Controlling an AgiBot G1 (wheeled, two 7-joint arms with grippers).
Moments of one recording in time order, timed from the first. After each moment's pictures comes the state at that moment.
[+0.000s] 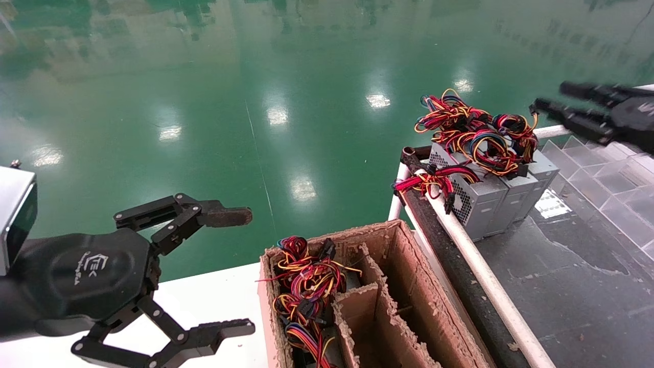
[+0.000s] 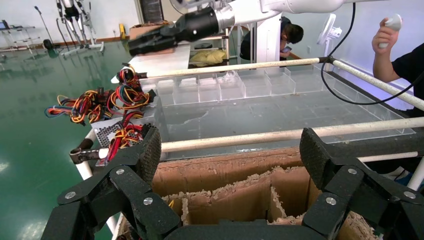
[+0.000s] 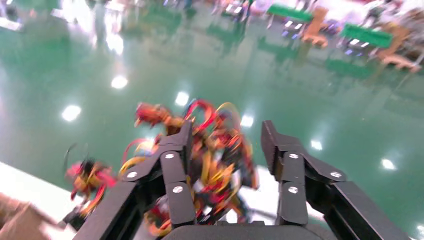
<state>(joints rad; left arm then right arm) -1.08 0.60 0.32 -1.28 0.70 1.48 -0.17 1.75 -0.76 -0.46 0.02 -1.04 -1.31 -0.32</state>
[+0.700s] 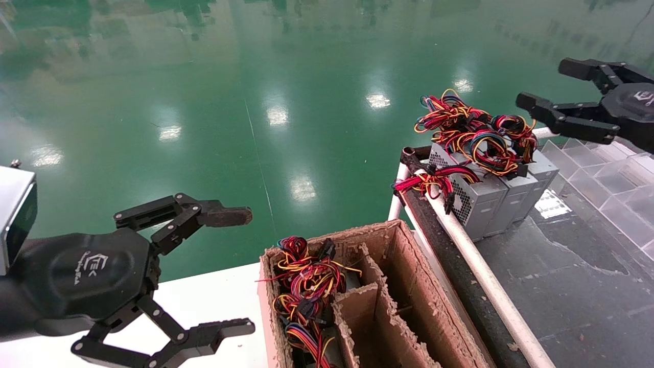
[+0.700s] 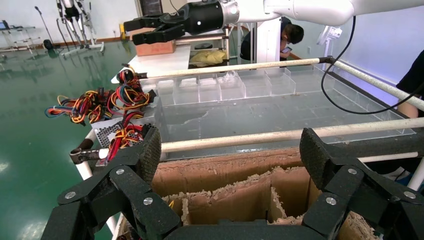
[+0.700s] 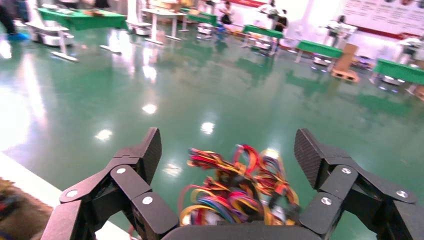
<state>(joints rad) -1.08 0.60 0.32 -1.28 0.70 1.48 -0.17 1.57 -0.72 -0.39 0.36 -0.93 -1.36 -0.18</state>
